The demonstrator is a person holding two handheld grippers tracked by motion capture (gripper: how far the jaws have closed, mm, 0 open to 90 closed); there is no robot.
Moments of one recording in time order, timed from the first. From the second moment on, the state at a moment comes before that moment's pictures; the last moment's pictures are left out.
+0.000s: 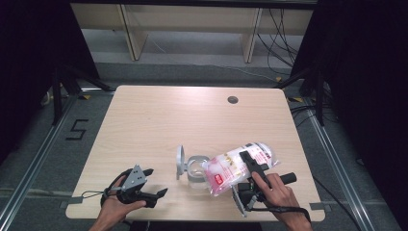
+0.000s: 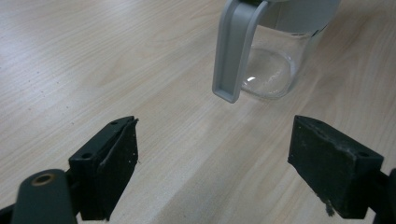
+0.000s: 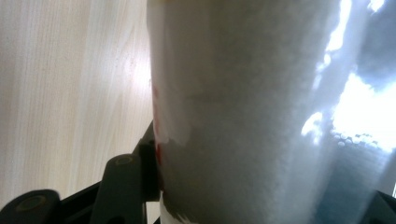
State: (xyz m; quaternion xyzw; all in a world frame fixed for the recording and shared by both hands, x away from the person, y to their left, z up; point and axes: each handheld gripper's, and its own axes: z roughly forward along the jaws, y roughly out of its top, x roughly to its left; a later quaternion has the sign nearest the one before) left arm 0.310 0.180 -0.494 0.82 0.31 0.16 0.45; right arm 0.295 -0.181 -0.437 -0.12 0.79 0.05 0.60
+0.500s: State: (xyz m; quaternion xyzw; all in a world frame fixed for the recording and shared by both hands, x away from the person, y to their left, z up) left arm 0.311 0.181 -0.494 0.82 0.31 0.17 0.45; right arm 0.297 -0.181 -0.436 -0.14 0.79 0.04 0.60
